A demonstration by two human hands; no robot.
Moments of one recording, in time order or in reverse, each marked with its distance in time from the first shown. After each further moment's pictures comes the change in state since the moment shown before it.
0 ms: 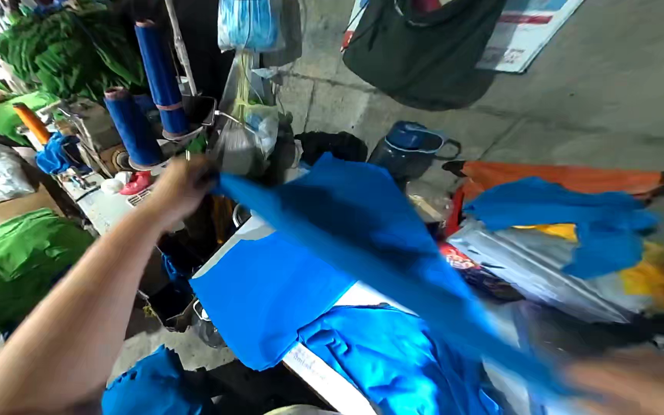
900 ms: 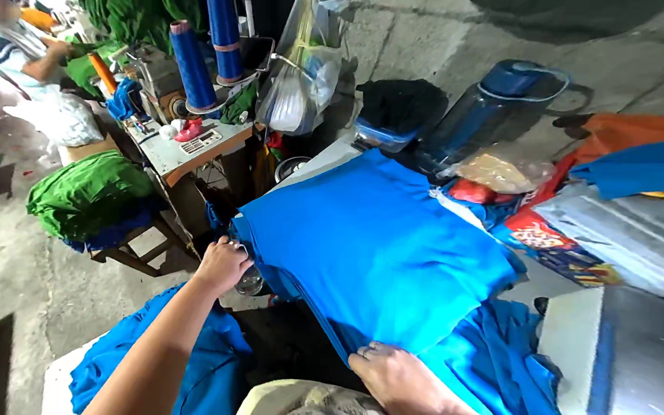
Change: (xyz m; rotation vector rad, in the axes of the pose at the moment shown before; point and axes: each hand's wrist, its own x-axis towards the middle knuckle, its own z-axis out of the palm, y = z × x) left_hand -0.204 0.025 0.122 0.152 -0.530 -0.432; right_hand -0.049 0.025 0.220 -0.136 -0.406 -0.340
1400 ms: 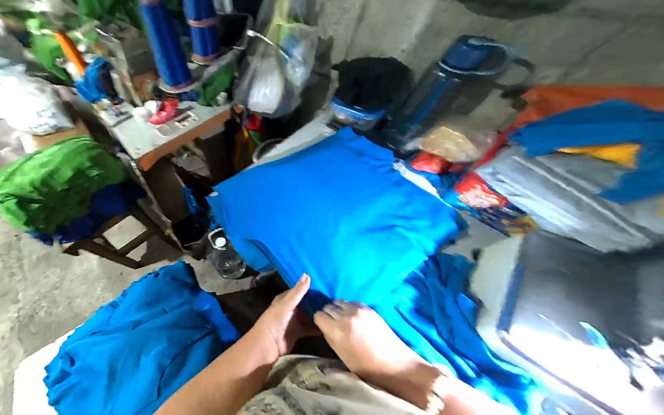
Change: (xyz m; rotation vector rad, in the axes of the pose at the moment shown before) left_hand -0.058 0.173 0.079 -1.933 -0.368 -0.442; right_hand -0.009 -0.005 0.014 -0.101 0.288 -0.021
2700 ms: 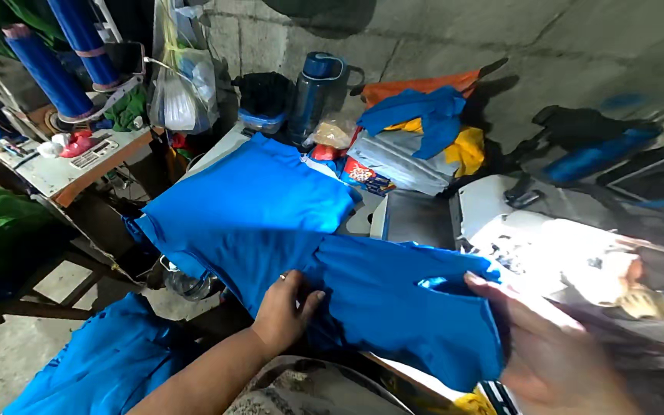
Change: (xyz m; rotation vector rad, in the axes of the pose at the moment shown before) left_hand 0.011 -0.023 0.071 1.190 -0.240 0.833; right_hand -0.111 0.003 -0.164 1.229 0.938 1.217
